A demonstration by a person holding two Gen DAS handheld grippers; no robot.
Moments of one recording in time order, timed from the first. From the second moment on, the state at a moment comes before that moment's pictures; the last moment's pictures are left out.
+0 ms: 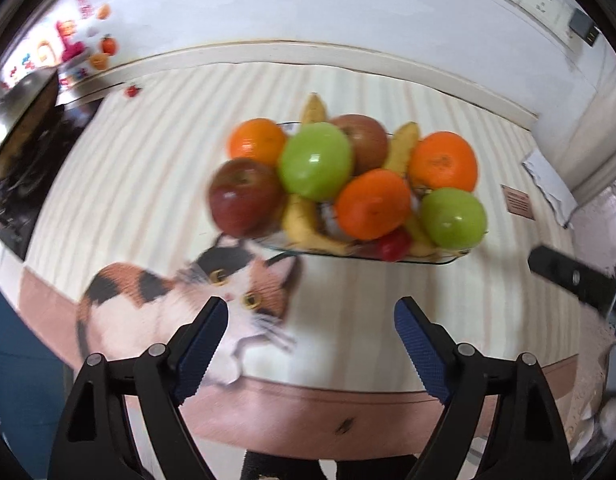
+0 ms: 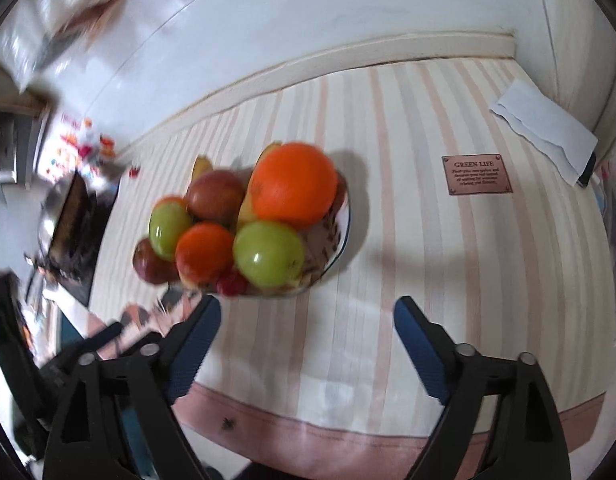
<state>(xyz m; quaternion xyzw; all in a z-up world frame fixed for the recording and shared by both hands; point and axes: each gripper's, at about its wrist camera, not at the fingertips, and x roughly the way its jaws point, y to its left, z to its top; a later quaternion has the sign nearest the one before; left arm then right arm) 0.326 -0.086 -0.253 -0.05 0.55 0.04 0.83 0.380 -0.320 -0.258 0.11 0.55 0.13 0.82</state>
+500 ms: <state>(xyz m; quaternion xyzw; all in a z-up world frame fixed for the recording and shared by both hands) 0.258 -0.091 -0.148 -0.02 0.49 0.01 0.87 0.271 -0.282 -0.129 0.00 0.47 0.09 0.88</state>
